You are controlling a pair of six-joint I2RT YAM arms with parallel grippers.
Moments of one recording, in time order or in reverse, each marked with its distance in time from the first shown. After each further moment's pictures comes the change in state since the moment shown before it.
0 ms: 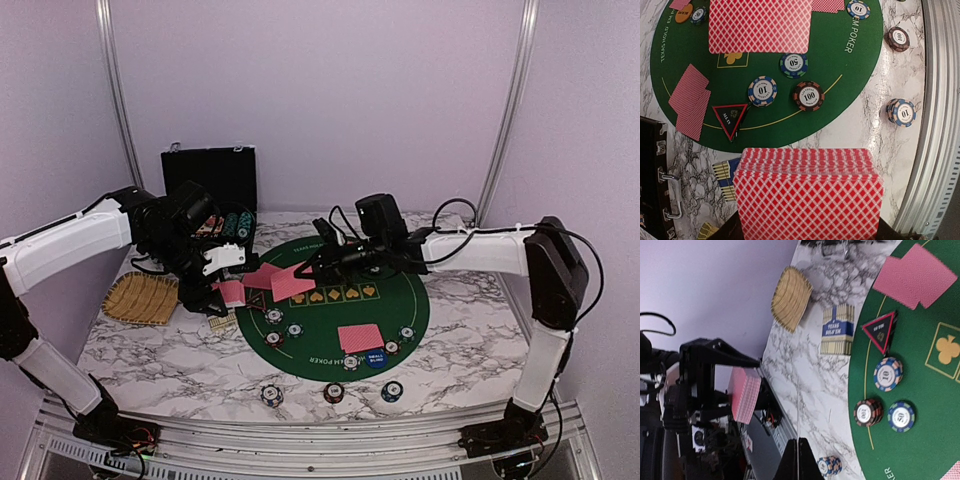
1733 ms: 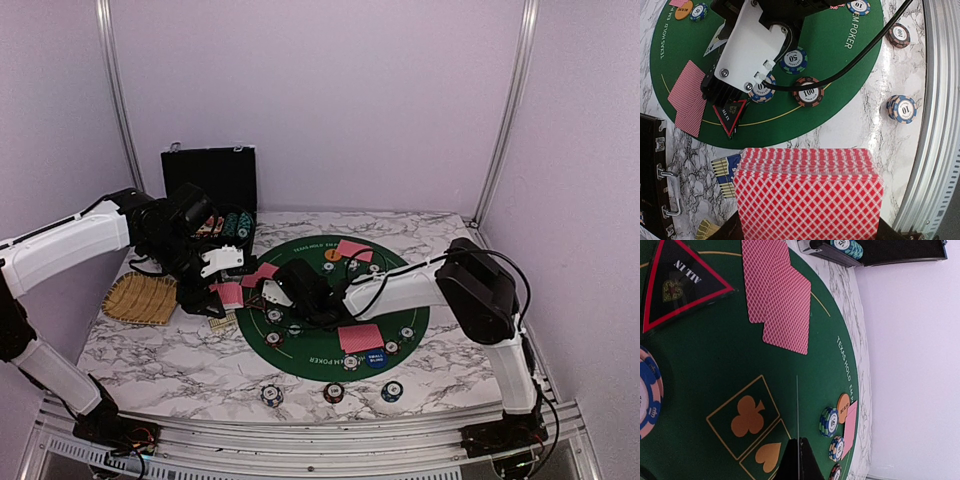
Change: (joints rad) left arm 0.000 -0.013 -0.018 0.000 -0.011 0.000; right arm 0.297 0.370 0.209 -0.056 1.438 -1.595
